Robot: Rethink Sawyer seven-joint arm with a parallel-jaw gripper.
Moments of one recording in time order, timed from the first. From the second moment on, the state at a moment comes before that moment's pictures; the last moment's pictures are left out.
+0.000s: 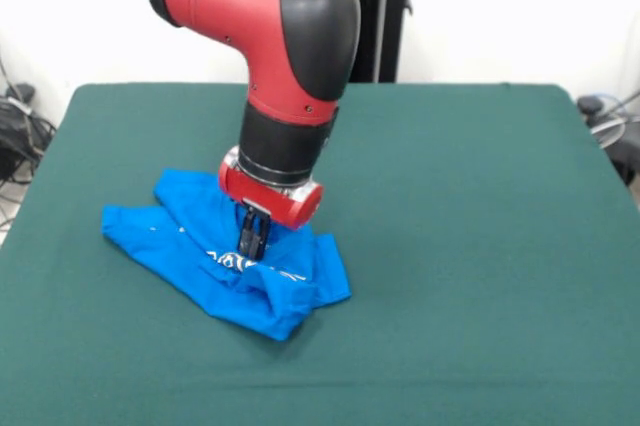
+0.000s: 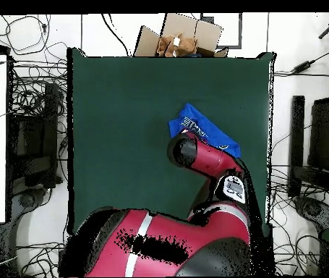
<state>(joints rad) -0.19 -0.30 -0.22 1.56 0.16 0.12 1.84</state>
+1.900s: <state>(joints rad) 0.06 -0.12 -0.43 1.38 0.66 0.21 1.93</state>
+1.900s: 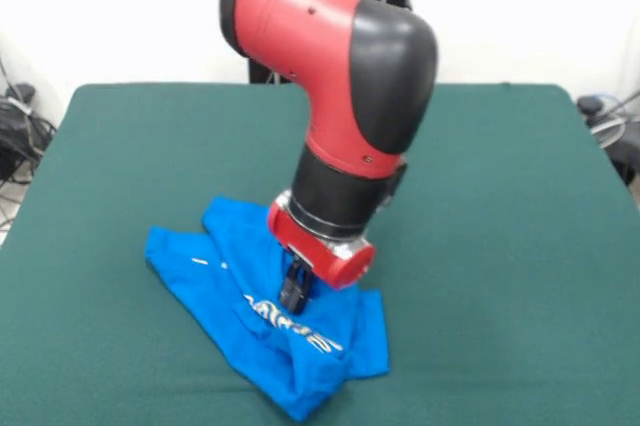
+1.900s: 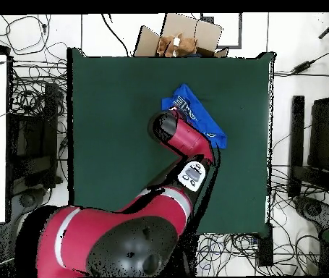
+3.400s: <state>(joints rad) -0.30 -0.41 -0.23 1.61 0.16 0.15 2.02</state>
